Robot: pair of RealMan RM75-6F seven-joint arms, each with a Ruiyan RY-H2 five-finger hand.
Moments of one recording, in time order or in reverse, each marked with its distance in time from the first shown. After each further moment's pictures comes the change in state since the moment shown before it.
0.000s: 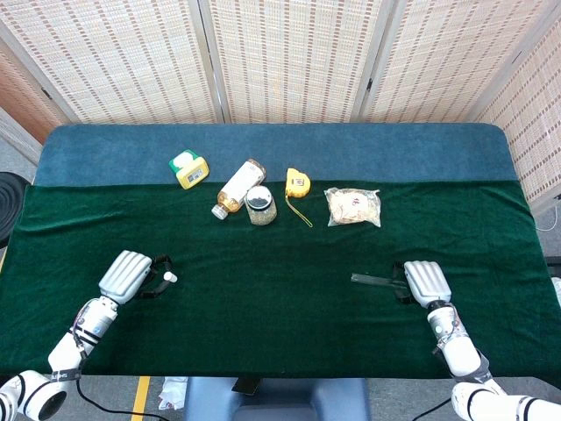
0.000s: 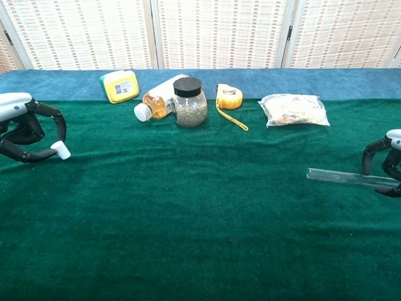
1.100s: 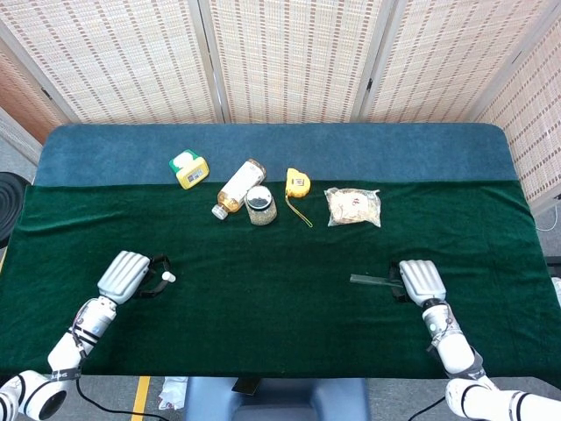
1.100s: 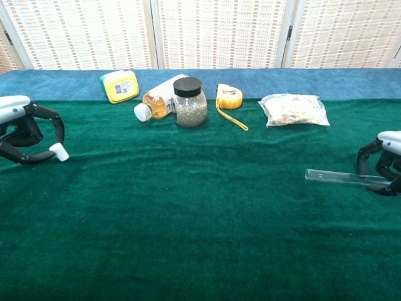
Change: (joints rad) left arm 0.005 -0.010 -0.001 0.026 -0.004 0.002 -0.027; right arm 0.031 -0.021 -0.011 0.006 0.041 0.005 -0.048
